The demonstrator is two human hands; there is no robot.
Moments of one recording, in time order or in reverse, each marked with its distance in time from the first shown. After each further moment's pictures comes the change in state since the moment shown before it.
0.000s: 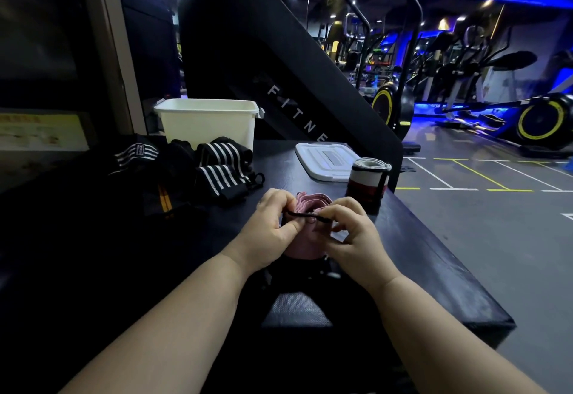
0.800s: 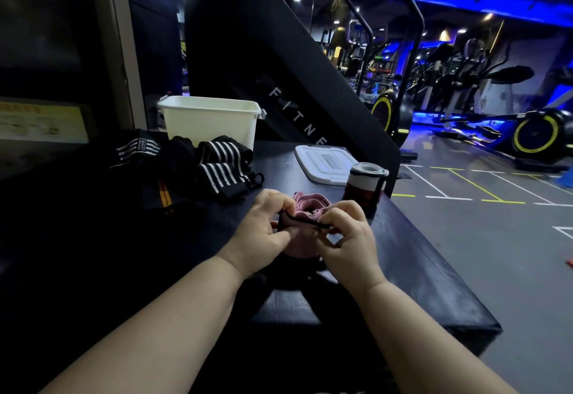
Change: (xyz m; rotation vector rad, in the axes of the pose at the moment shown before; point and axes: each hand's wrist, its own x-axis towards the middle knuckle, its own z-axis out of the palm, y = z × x) left_hand -0.010 0.002 -0.002 -0.016 0.089 0.100; right_hand -0.002 0.002 0.007 -0.211 0.165 -0.087
